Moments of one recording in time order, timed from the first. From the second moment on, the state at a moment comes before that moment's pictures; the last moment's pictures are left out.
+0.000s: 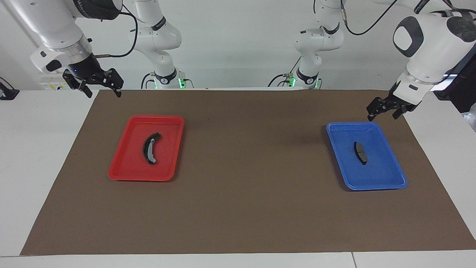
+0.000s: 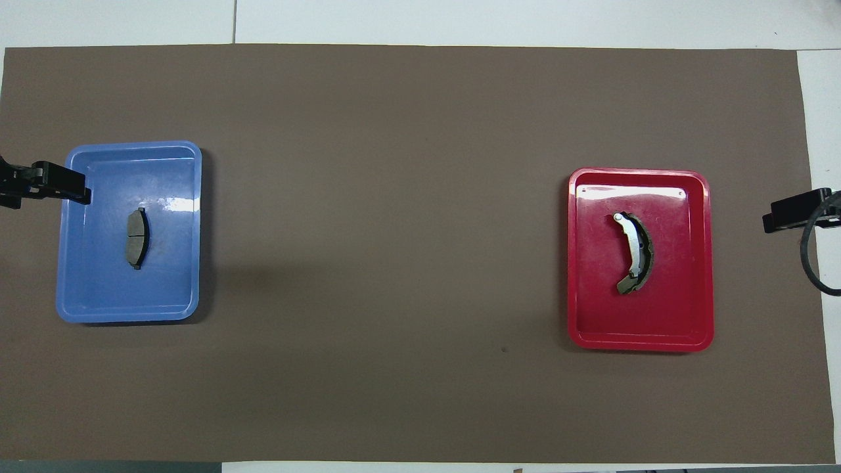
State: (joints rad) left arm 0.01 0.03 0.02 -1.68 0.02 1.69 0.04; right arm 0.07 -0.08 -0.15 -1.66 -0.01 1.51 -0.06
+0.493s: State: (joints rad) left arm 0.01 0.03 0.02 -1.68 0.02 1.69 0.01; right arm 0.07 -0.08 -0.15 -1.66 -0.01 1.51 -0.06
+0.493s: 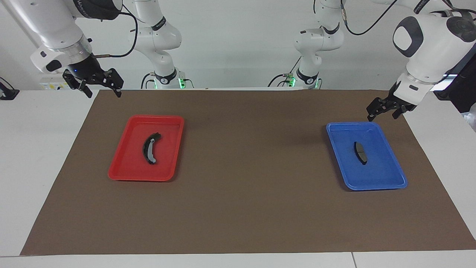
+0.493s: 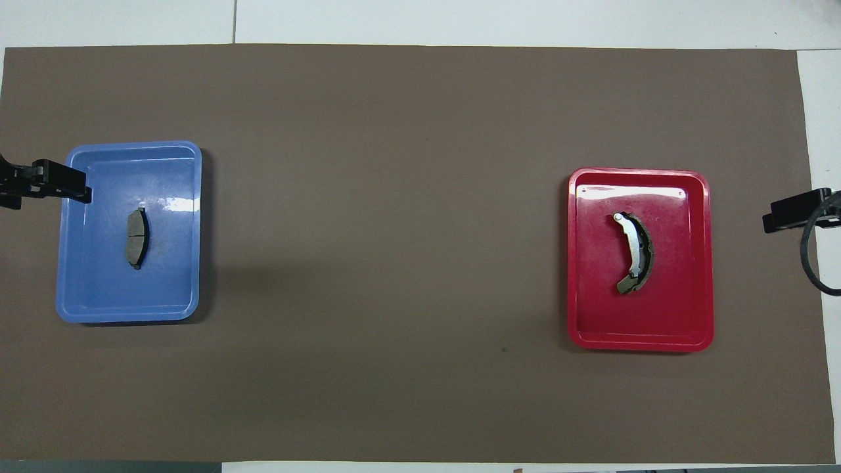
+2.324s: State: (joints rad) left arm 0.08 0.20 0.03 -2.15 0.02 2.41 0.13; right arm 0.17 0.11 -0.15 -2.31 -0.01 2.39 0.00
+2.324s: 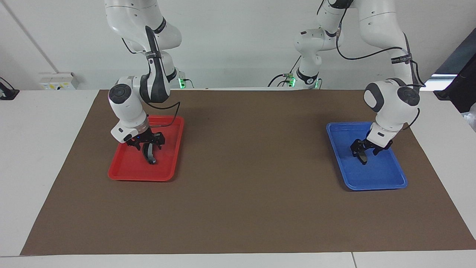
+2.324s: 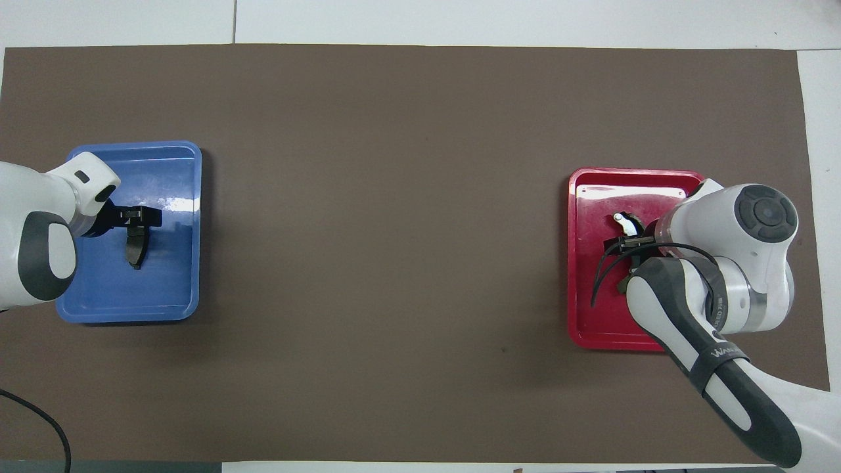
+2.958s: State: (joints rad) left arm 0.12 0.21 0.03 -2.19 0.02 2.43 0.21; right arm 0.15 0.11 -0.15 -2.29 -0.01 2.36 -0.01
